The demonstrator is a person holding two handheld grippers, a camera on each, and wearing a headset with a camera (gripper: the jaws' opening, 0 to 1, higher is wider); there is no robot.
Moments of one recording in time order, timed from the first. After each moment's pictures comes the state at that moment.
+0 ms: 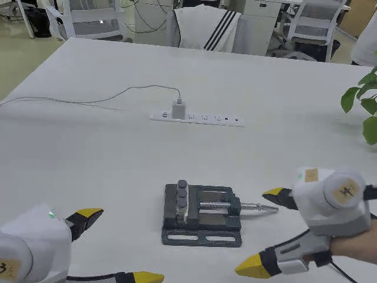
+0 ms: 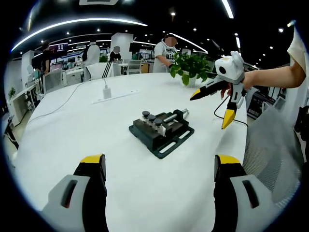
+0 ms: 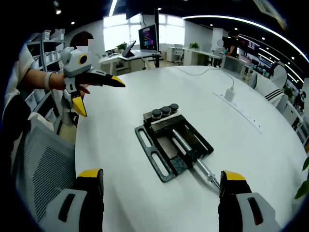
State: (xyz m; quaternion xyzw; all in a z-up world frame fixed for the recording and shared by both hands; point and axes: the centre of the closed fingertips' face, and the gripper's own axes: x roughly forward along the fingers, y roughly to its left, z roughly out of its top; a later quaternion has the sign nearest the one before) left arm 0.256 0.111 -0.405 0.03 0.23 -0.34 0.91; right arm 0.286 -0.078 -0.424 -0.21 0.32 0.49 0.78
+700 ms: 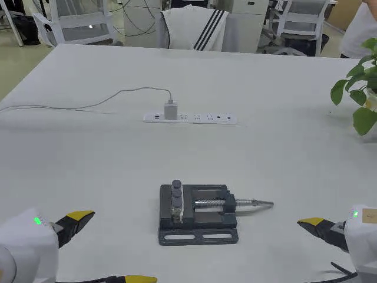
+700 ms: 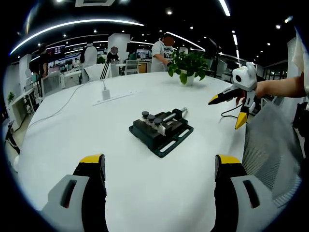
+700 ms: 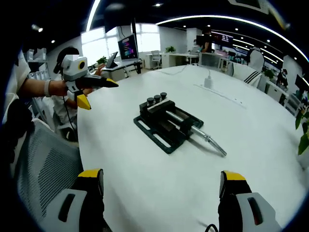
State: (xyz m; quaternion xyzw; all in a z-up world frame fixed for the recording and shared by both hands) left arm 0.253 0.110 -0.402 0.04 0.23 -0.35 0.91; right arm 0.248 -0.124 -0.434 -0.13 0.33 0.43 0.83
